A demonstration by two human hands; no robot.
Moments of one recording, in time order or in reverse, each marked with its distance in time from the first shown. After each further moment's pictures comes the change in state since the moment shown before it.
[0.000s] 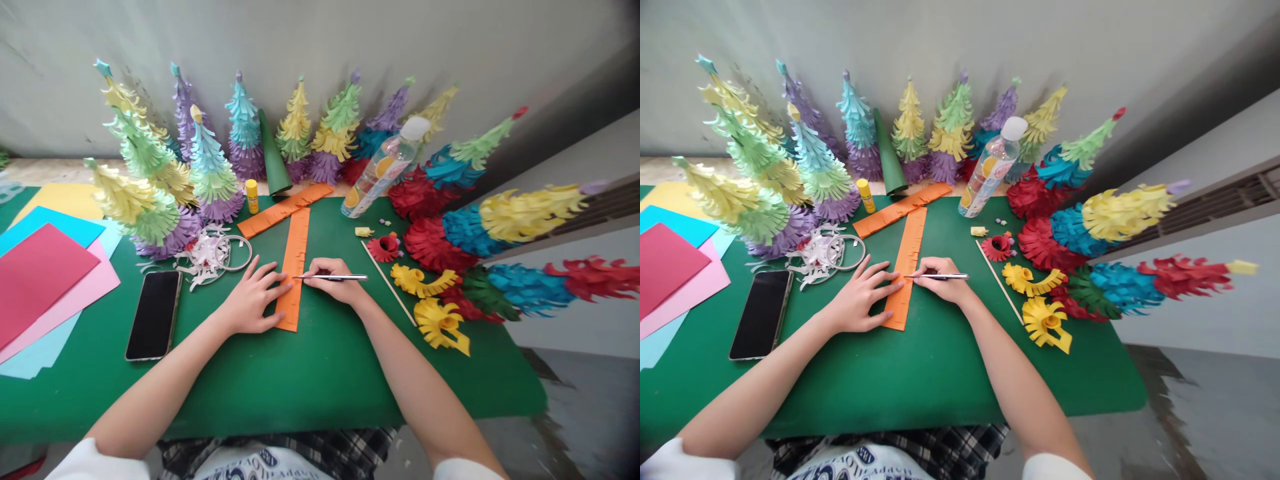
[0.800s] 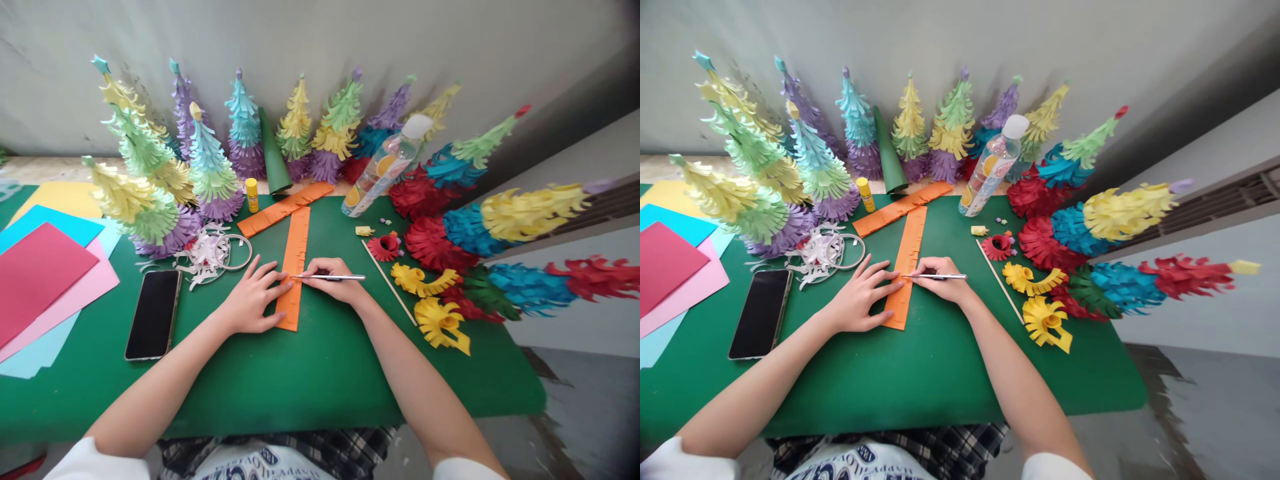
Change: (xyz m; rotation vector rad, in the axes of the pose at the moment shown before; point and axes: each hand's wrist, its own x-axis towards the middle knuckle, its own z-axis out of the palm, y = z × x) left_hand 0.000 -0.001 0.002 -0.021 0.021 0.017; right_hand 0.000 0.003 0.001 0.011 -0.024 -0.010
